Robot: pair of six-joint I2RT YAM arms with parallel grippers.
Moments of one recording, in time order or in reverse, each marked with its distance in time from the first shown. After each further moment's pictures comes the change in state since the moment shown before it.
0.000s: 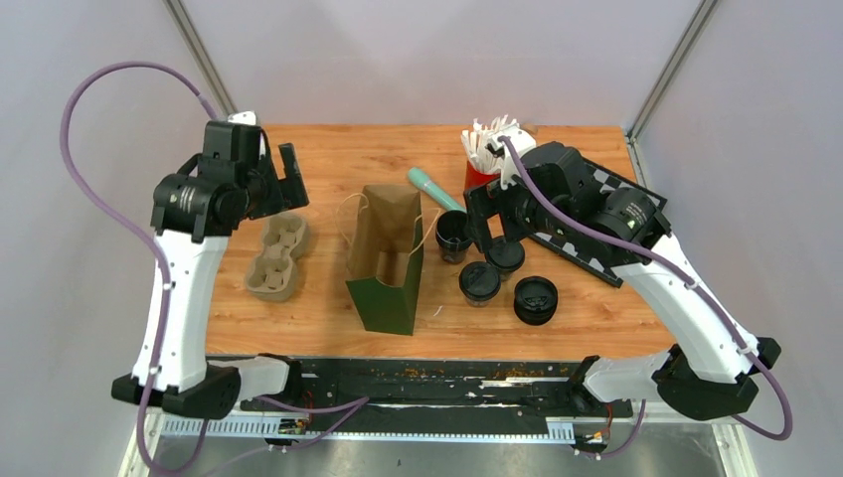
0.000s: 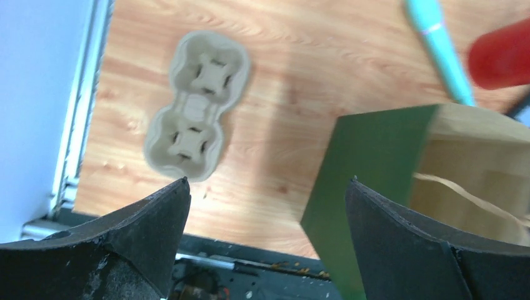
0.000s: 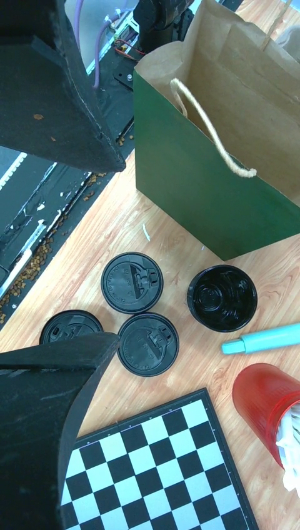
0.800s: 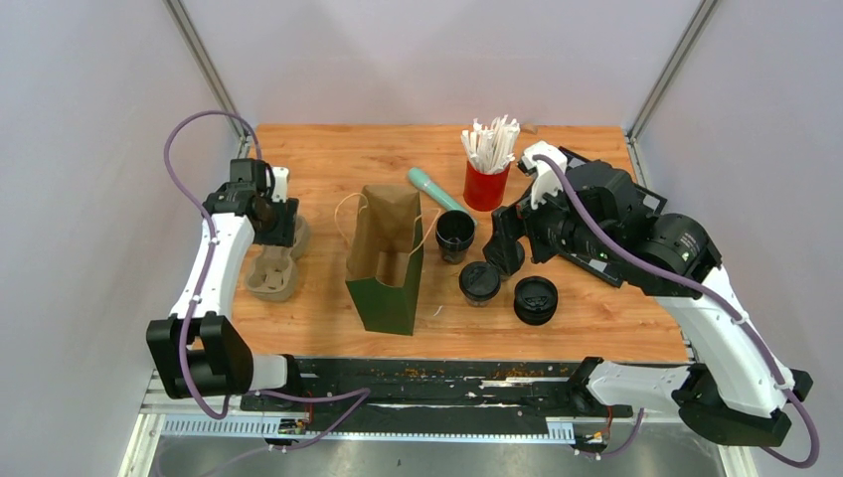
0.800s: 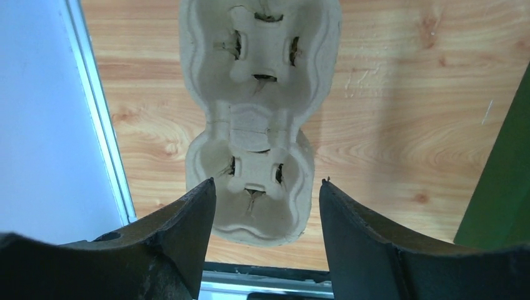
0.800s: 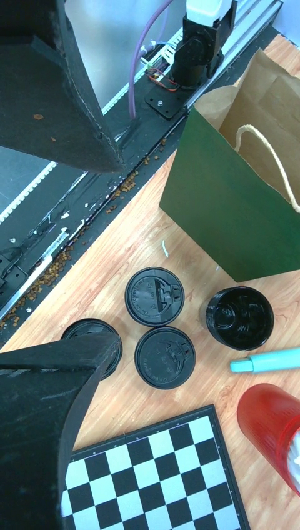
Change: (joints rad) left arm 0.331 0.100 -0.630 0.424 0.180 0.541; right arm 0.000 -0.153 -0.036 -0.050 -0.081 -0.021
